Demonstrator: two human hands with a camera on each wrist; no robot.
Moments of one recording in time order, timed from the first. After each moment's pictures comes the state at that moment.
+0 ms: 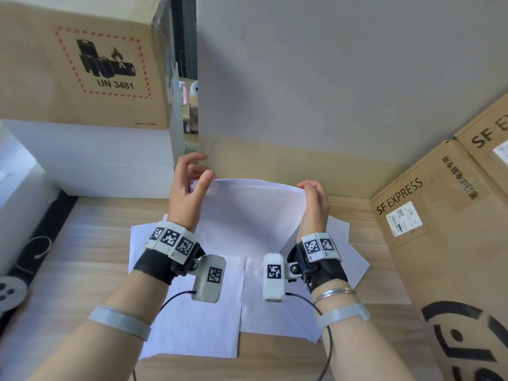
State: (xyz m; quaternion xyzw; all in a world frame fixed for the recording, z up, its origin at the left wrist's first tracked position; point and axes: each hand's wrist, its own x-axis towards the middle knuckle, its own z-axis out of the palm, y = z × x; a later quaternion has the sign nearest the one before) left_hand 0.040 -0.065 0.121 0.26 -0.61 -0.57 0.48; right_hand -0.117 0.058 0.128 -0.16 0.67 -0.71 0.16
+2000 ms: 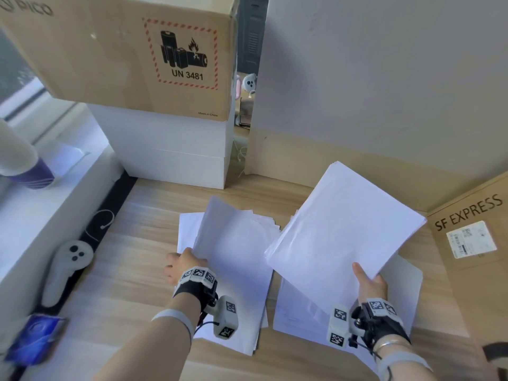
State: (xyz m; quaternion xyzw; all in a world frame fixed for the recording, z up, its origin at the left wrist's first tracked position) left_hand 0.132 -0.042 -0.034 0.79 -0.50 -0.37 -0.02; right_hand -0.155 0.166 -0.019 0.01 0.81 -0.54 0.25
